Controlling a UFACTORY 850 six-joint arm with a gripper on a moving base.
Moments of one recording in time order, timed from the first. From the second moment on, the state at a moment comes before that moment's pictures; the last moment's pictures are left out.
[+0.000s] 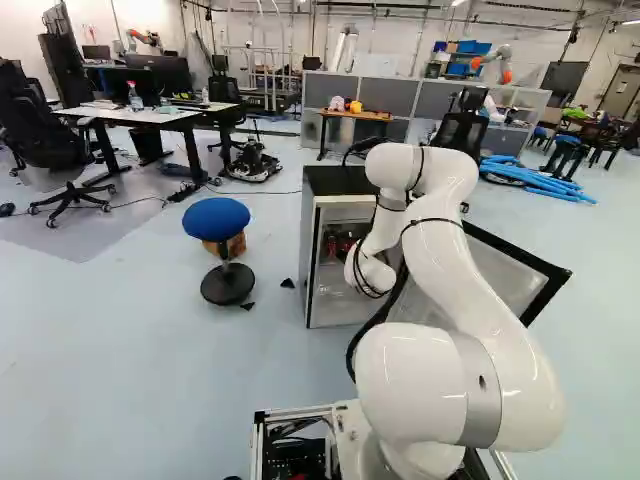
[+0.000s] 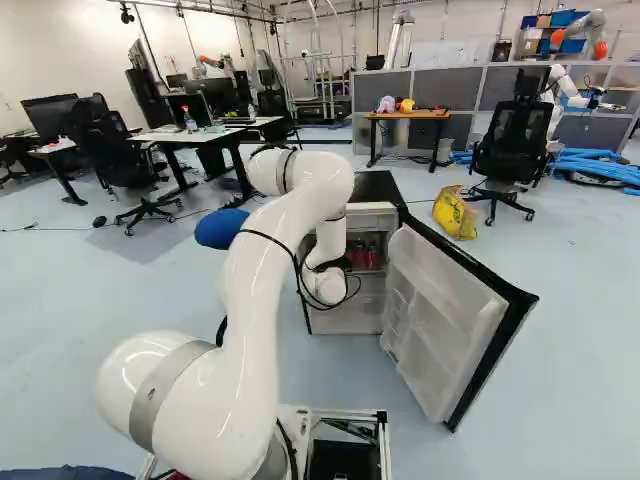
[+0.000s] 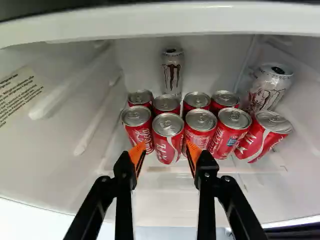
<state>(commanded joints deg) -14.8 -67.8 -63.7 -18.4 68.2 0.0</state>
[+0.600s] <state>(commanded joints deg) -14.6 -68.8 -65.8 -18.4 68.2 0.0</state>
